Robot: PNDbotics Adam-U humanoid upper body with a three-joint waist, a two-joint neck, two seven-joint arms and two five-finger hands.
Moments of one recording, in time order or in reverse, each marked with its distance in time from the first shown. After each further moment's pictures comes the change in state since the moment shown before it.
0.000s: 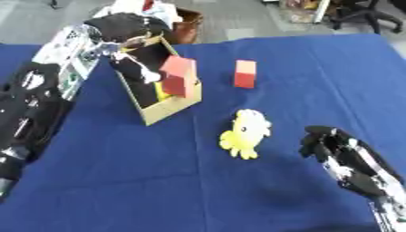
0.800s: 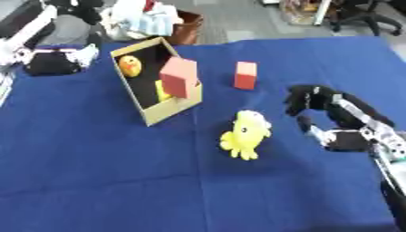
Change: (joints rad) left arm 0.456 0.162 0.162 -0.526 0.777 0.234 0.114; right arm -0.331 -0.215 0.132 0.192 0.108 -0.164 0.116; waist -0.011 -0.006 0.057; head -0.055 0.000
